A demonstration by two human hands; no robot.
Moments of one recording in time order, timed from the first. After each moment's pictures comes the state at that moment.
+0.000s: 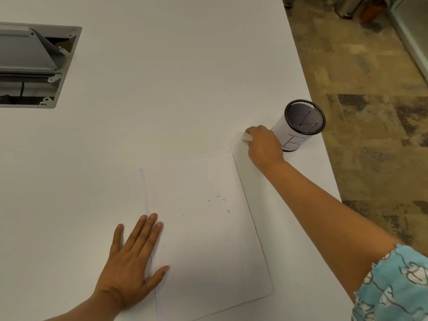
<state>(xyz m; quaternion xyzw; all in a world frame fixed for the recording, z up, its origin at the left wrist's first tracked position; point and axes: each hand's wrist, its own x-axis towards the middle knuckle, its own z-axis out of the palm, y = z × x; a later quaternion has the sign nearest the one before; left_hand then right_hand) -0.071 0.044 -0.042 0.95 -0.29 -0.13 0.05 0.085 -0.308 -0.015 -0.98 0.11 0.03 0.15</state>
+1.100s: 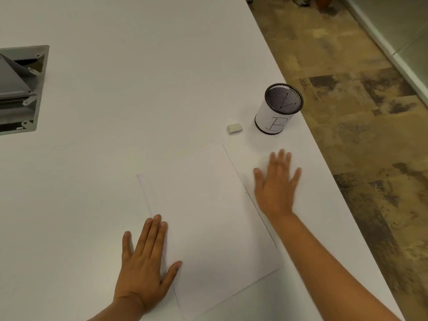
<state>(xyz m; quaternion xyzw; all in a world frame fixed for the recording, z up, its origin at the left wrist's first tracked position) -0.071 0.045 -0.049 0.95 -0.29 -0.11 0.05 -0.049 -0.269 -0.034 -0.94 0.33 -0.03 0.11</state>
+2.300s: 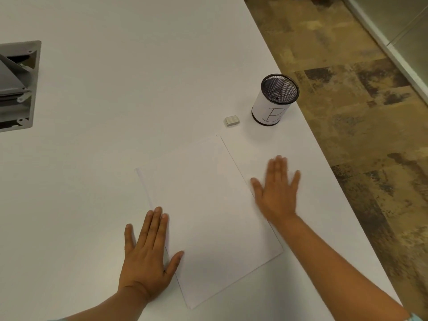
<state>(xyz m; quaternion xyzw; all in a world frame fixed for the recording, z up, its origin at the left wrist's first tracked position) -0.071 0.044 -0.047 0.95 -0.29 -0.11 0.05 -0.085 -0.268 -0.044 -0.95 0.29 0.03 0.06</state>
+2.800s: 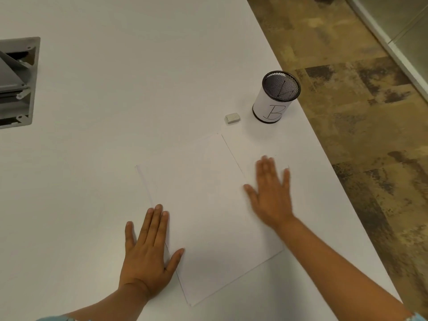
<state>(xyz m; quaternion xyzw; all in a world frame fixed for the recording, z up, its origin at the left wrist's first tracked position) -0.072 0.044 -0.047 0.95 -0.29 -0.11 0.05 -0.093 -0.258 -0.048 -0.98 0.19 0.03 0.07</state>
